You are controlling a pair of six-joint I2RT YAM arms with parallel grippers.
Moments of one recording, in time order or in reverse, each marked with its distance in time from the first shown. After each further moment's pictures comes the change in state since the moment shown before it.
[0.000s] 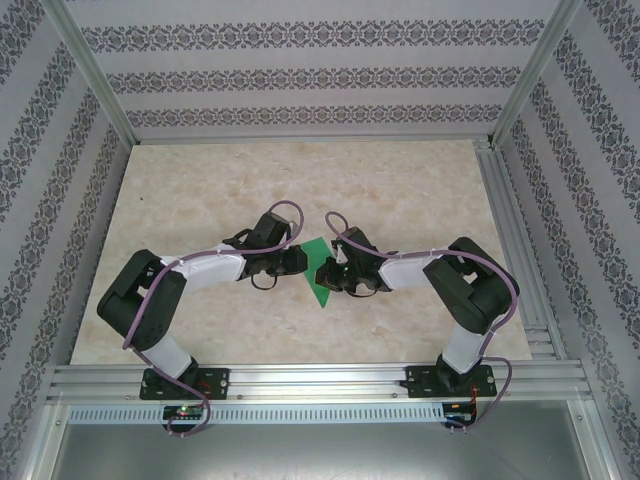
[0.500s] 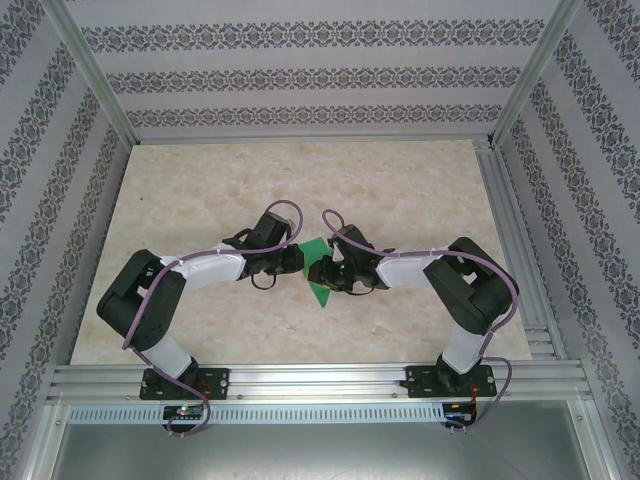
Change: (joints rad) left arm 0.003 -0.003 0.002 -0.013 -0.077 0.000; right arm 0.019 0.001 0.041 -0.039 -0.001 0.007
